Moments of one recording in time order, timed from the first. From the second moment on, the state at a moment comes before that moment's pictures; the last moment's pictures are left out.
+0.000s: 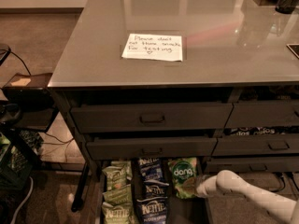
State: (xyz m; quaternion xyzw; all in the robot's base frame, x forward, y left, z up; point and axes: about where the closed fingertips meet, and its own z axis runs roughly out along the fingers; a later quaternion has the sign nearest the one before) arm 0.517 -0.179 0.239 -0.65 0.68 0.11 0.31
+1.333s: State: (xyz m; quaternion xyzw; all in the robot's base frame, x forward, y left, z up) arm 0.509 -0.182 0.222 -0.71 0.60 0.03 0.35
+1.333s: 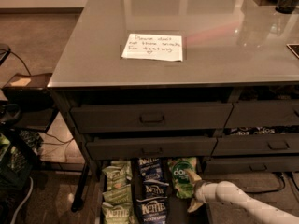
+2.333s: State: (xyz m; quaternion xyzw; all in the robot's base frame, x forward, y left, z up) arm 0.529 -0.202 0.189 -0.73 0.58 -0.02 0.36
